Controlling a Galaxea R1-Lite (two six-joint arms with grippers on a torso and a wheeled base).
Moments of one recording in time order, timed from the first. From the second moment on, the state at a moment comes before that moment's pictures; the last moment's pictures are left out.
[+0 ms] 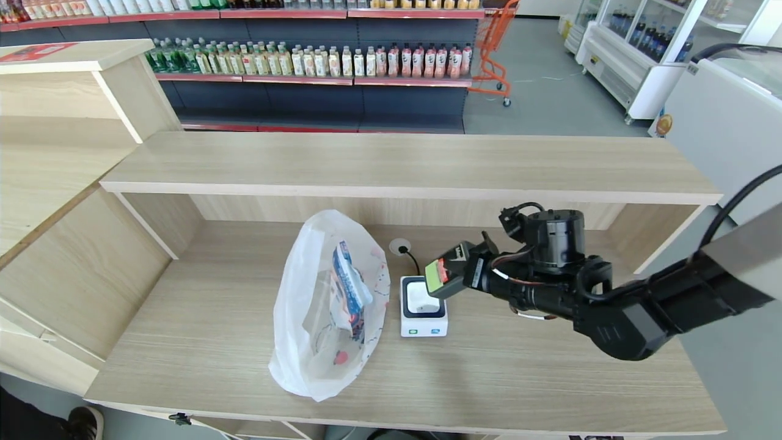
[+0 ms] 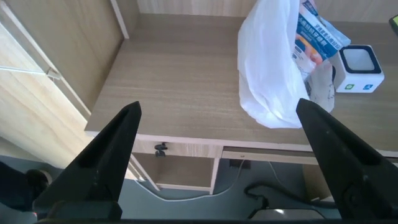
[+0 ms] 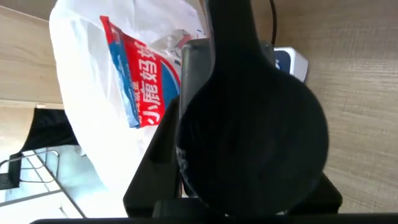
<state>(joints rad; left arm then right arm) 0.00 0.00 0.00 0.00 0.01 0.00 0.50 1.99 -0.91 -0.75 0.15 0.52</state>
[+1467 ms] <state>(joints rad) 0.00 0.00 0.00 0.00 0.01 0.00 0.60 2.21 -1.05 -0.68 0.08 0.17</state>
